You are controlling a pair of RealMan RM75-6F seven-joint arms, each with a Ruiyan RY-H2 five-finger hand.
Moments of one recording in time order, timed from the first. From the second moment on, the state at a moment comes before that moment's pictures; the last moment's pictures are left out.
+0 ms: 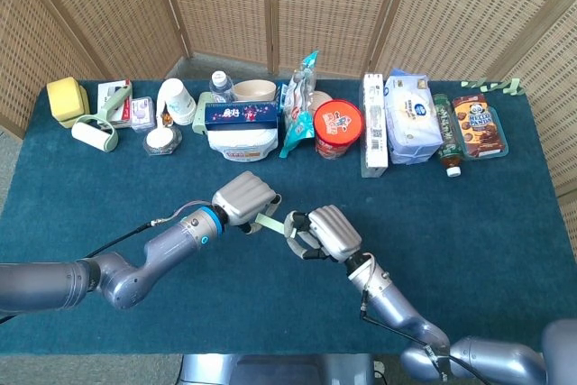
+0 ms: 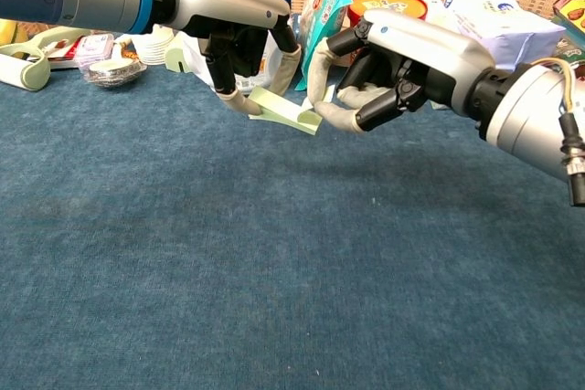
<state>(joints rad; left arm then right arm) -1.26 -1.28 -0.07 -1.72 0.83 0.69 0.40 0.67 -1.62 0.18 -1.60 -1.43 1.09 0.15</state>
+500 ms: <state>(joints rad) -1.26 -1.29 -0.07 -1.71 0.84 0.68 0.39 0.67 -1.61 0.18 -1.62 -1.45 1.10 0.14</state>
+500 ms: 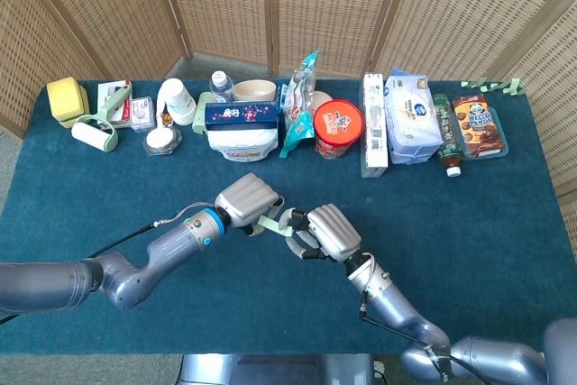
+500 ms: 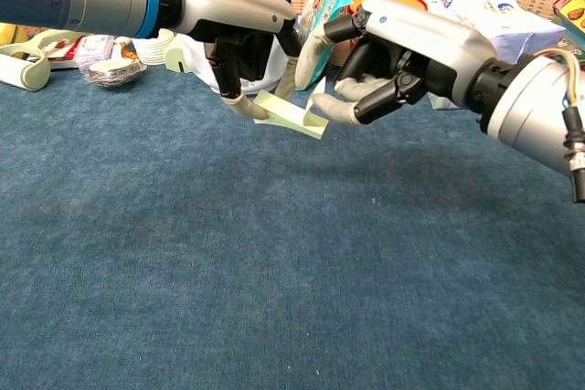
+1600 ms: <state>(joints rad) -1.26 -1.29 -0.07 -1.71 0.89 0.65 0.35 0.70 -1.59 0.17 -1.59 -1.47 1.08 0.14</state>
